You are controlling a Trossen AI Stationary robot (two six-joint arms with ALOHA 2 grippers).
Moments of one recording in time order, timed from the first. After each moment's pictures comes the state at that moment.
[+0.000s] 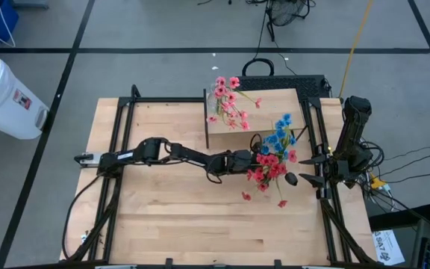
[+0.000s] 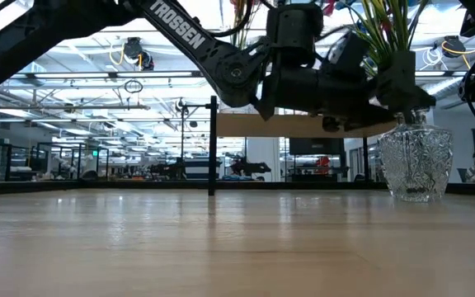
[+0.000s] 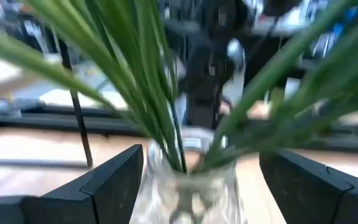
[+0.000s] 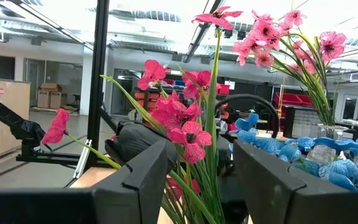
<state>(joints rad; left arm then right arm) -0.03 2.47 1.75 0.66 -0.10 -0.03 1.23 0.40 0.01 1.15 1.15 -0.80</state>
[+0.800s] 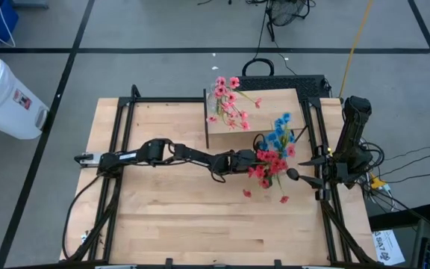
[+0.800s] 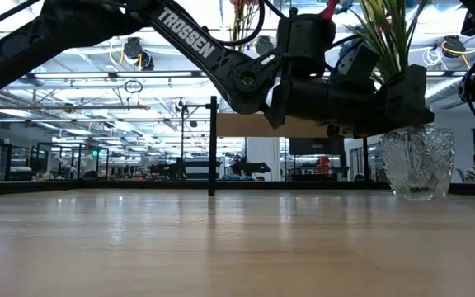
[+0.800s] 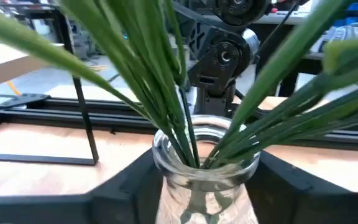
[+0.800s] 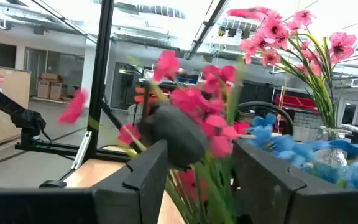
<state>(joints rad) -0.02 2.54 1.85 0.60 -0.12 -0.02 1.23 0.40 0.01 1.11 1.15 -0.80</state>
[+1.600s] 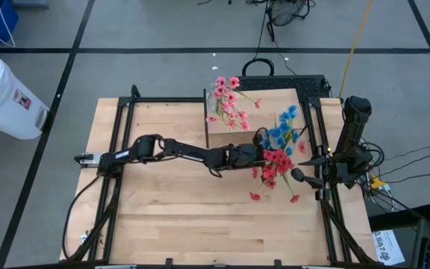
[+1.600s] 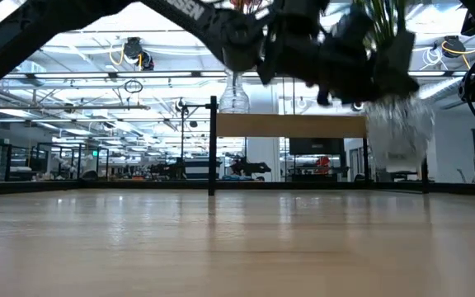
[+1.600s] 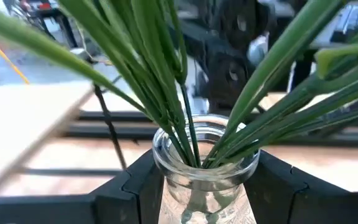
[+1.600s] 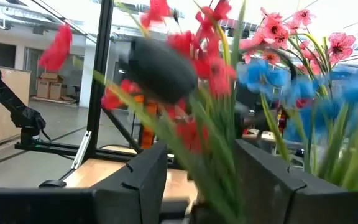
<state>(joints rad) -0.02 2.40 1.85 0.40 -0.17 0.06 1.23 0.40 0.01 1.10 1.15 -0.80</state>
